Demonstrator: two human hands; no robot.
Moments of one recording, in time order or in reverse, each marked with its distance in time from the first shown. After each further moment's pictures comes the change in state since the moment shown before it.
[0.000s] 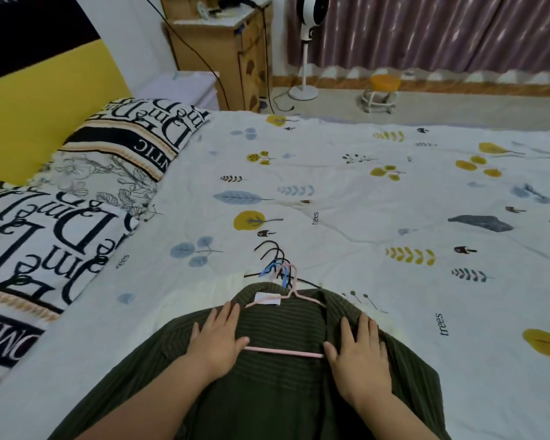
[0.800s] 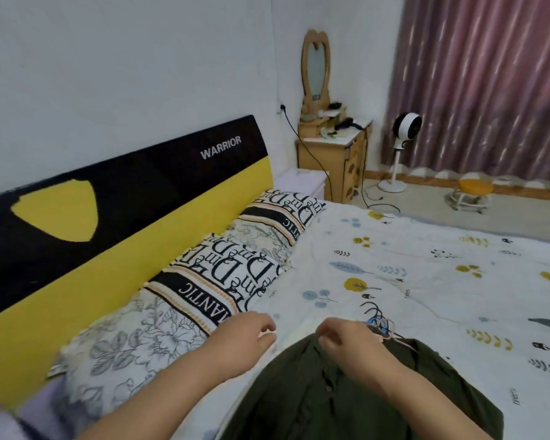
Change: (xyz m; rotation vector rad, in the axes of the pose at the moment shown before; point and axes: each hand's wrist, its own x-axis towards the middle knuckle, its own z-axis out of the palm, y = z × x) left_hand -0.409 -0.116 -0.158 -0.201 0.441 0.063; right_hand -0.325 -0.191 -0.164 0.188 0.001 -0.719
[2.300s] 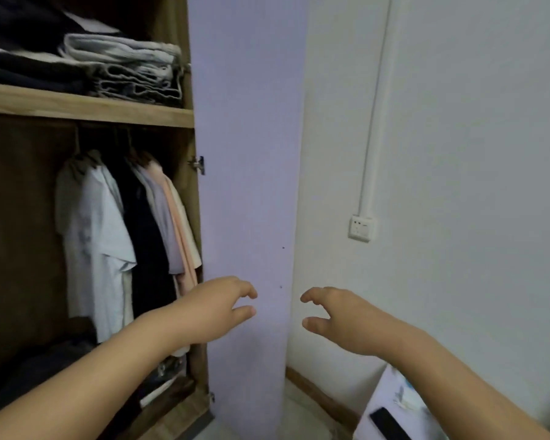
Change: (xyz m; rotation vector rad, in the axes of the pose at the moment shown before) left_hand -0.791 -0.113 -0.106 0.012 0.634 -1.595; right_hand -0.373 -0.630 0.274 -0.385 -0.841 -1.755
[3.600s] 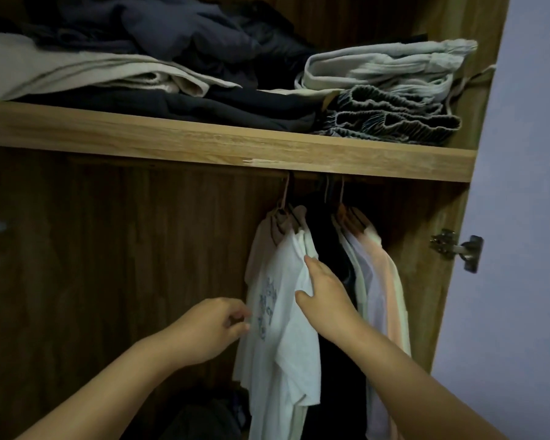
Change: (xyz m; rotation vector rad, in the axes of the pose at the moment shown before) left_hand 0.062 -0.408 -0.111 -0.113 0.346 -0.684; right_hand 0.501 -0.288 0.054 0.387 0.132 -0.614
